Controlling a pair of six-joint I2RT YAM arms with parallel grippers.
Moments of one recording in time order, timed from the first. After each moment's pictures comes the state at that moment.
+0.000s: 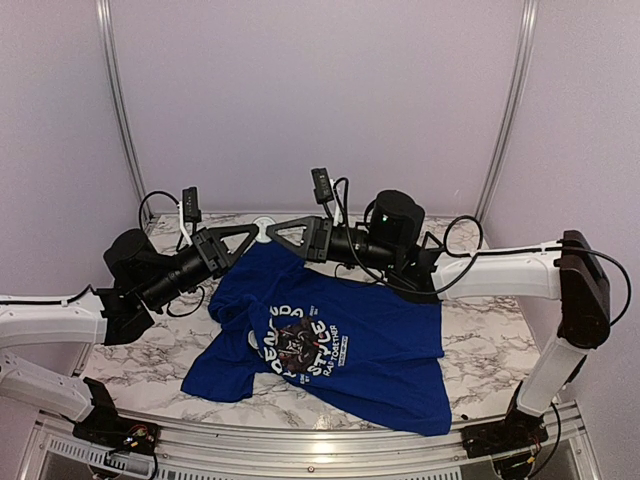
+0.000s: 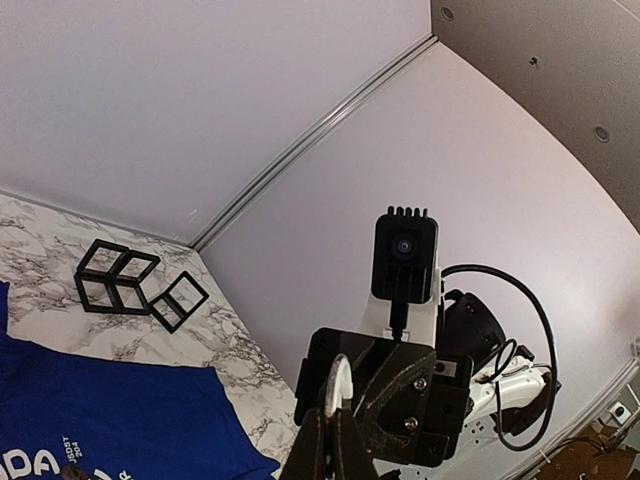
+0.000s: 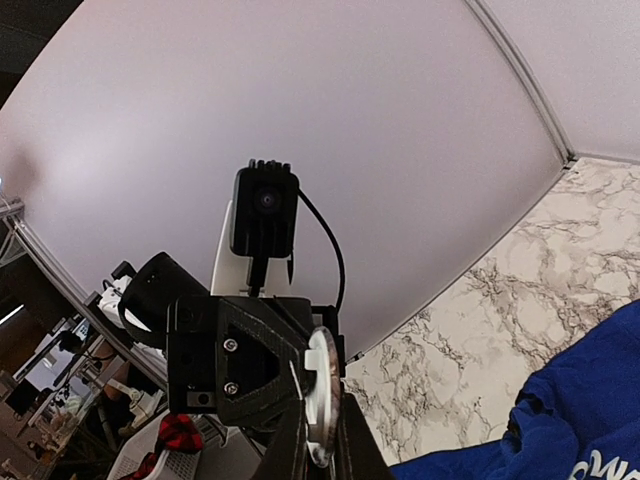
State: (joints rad) left arm -0.81 1.16 0.59 0.79 0.12 -0.90; right arm 0.91 1.70 1.16 0.68 -0.49 0.77
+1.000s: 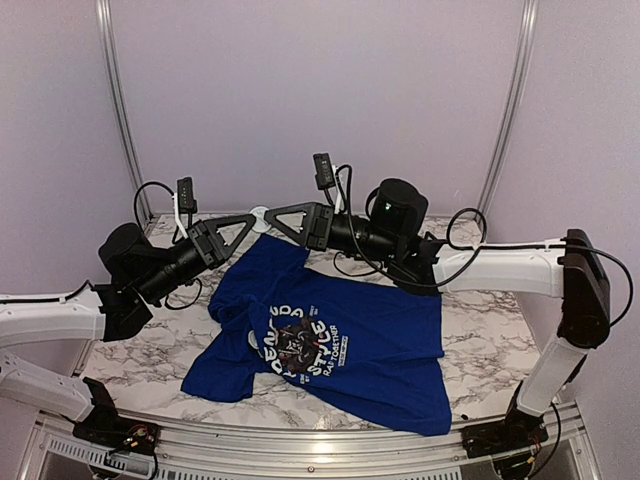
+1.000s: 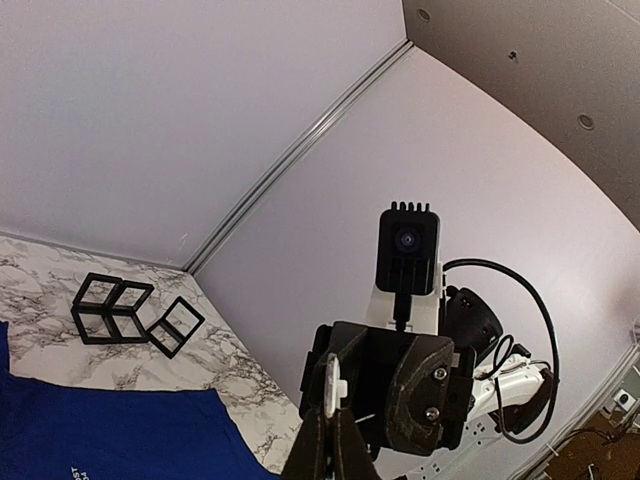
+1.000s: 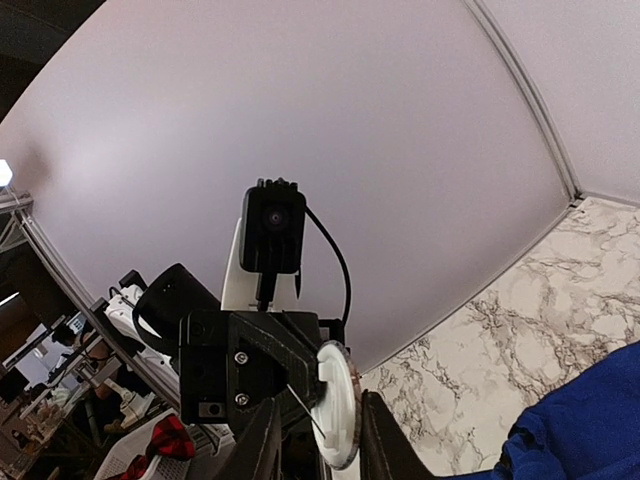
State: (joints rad) left arm -0.79 1.16 0.61 0.81 0.16 -0.85; right arm 0.92 1.70 1.22 0.68 -0.51 0.72
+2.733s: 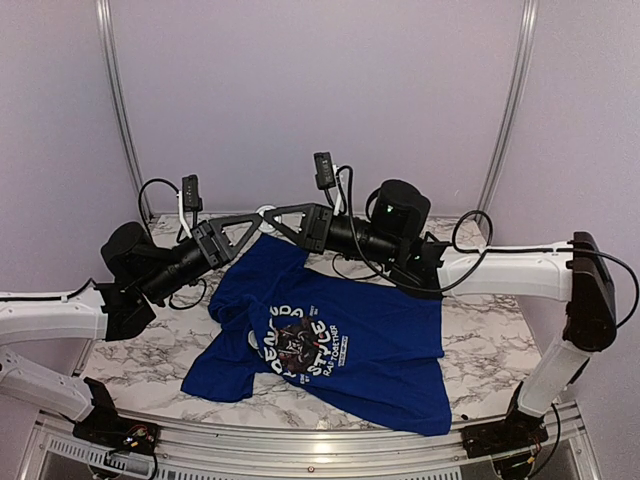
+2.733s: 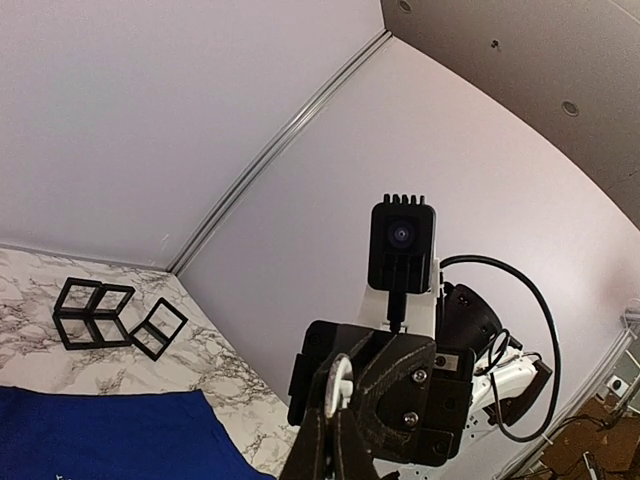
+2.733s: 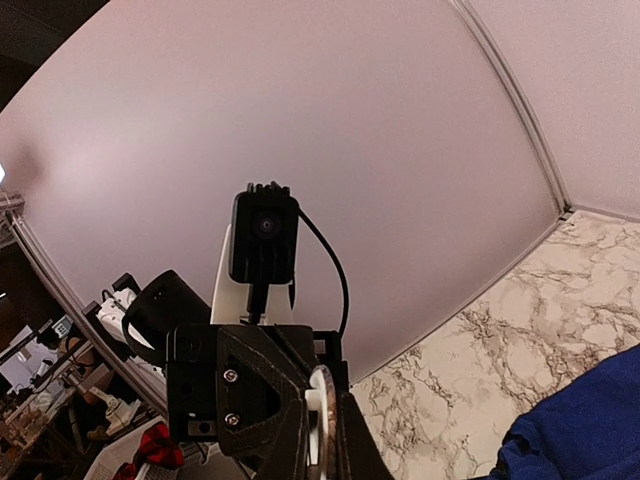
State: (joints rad) left arm -0.83 1.18 0.64 0.83 0.17 -0.82; right arm 0.94 1.67 1.21 0.65 -0.42 0.68
